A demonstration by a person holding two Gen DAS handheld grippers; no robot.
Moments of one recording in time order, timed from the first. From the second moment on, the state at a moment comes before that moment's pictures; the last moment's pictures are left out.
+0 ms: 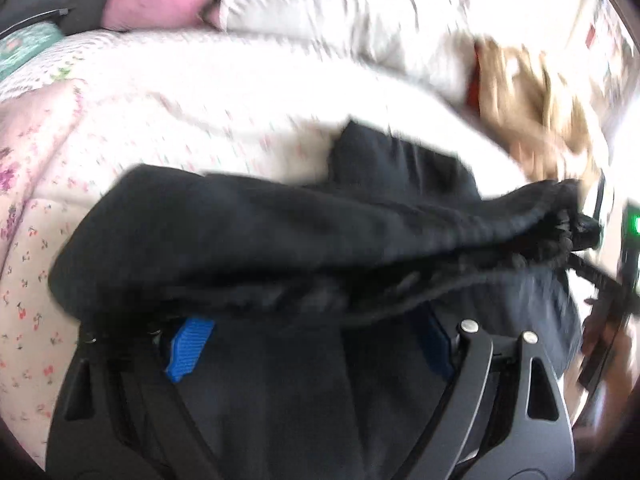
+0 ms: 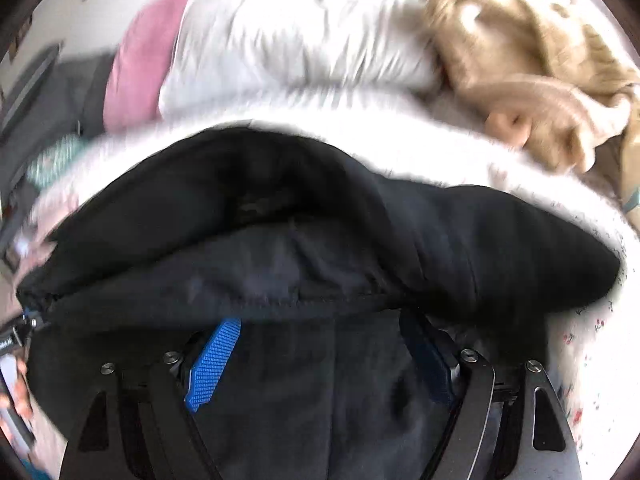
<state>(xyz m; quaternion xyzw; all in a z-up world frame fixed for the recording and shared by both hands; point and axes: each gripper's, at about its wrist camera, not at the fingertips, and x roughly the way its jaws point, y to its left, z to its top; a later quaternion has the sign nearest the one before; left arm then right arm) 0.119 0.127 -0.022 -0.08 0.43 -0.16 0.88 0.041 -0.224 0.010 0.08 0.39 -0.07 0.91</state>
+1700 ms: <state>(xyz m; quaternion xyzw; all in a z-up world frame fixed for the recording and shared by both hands) 0.210 0.038 -0.044 -0.02 0.46 -0.14 0.88 0.129 -0.155 -0.022 0.03 0.44 0.01 0.90</state>
